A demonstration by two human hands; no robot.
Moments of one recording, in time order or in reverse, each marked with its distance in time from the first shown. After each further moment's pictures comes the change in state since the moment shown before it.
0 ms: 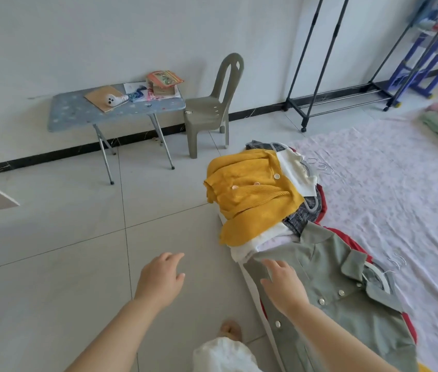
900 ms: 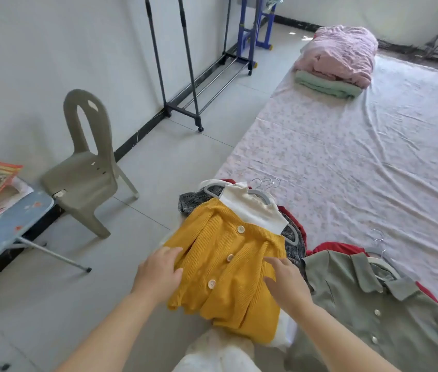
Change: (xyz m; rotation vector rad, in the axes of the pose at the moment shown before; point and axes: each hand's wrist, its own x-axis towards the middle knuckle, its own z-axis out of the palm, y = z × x) left_hand 0.479 0.084 -0.142 0.183 -0.276 0.575; right_hand 0.302 -0.057 -0.106 0.286 0.305 0.586
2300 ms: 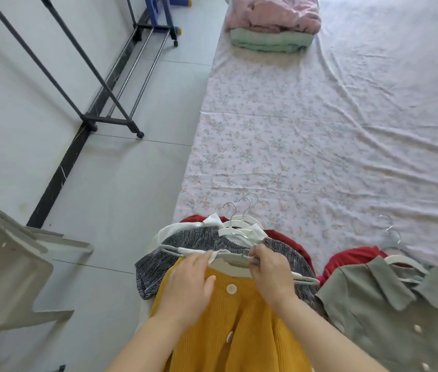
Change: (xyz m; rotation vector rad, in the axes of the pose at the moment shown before) left_hand 0.263 0.106 0.010 -0.049 -0.063 0.497; right_hand 0.240 0.016 -0.006 0.228 0.456 0.068
